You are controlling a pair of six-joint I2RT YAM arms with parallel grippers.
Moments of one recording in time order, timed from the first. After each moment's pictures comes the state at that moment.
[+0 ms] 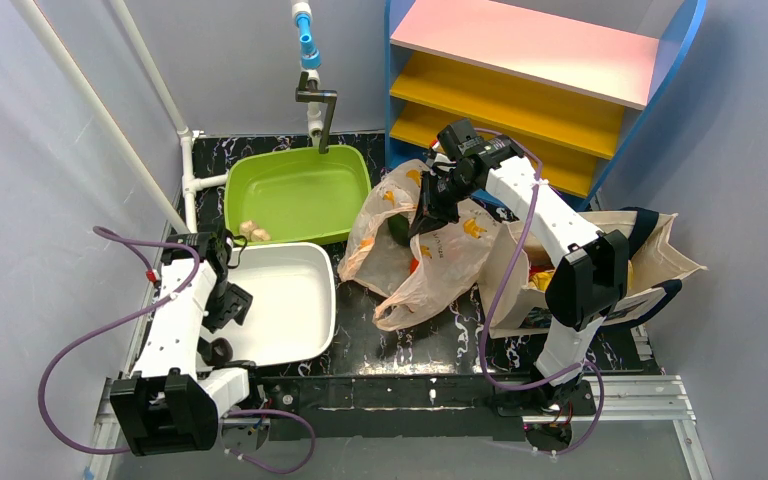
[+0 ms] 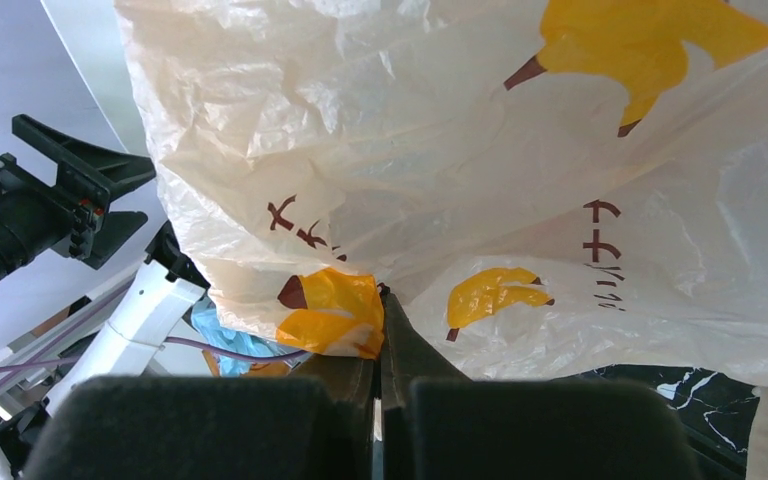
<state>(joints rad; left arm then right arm) 0.07 1.09 0.96 -1.58 -0.37 -1.00 0.53 1.79 1.74 -1.12 -0.55 0.58</state>
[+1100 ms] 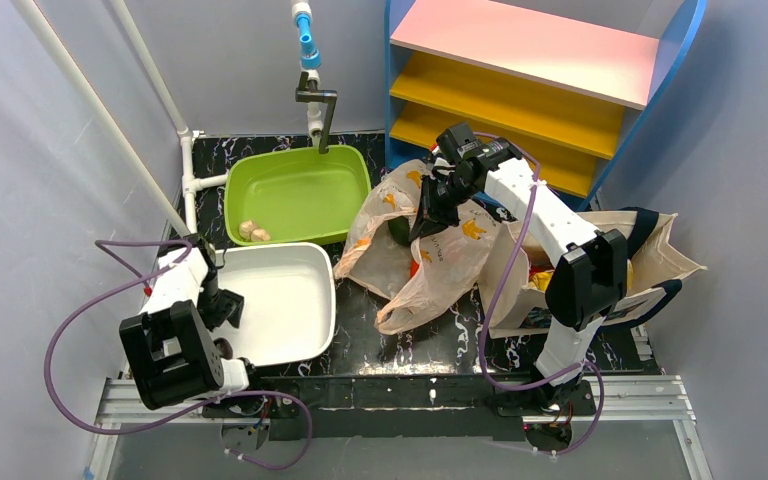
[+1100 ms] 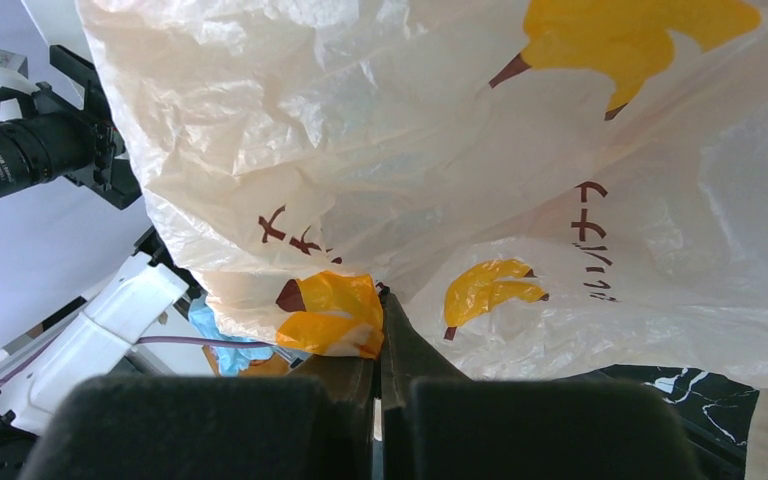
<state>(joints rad) 0.31 1.33 0.82 -1.27 -0.34 -0.92 0.53 1.79 1.71 -1.11 -0.55 0.58</state>
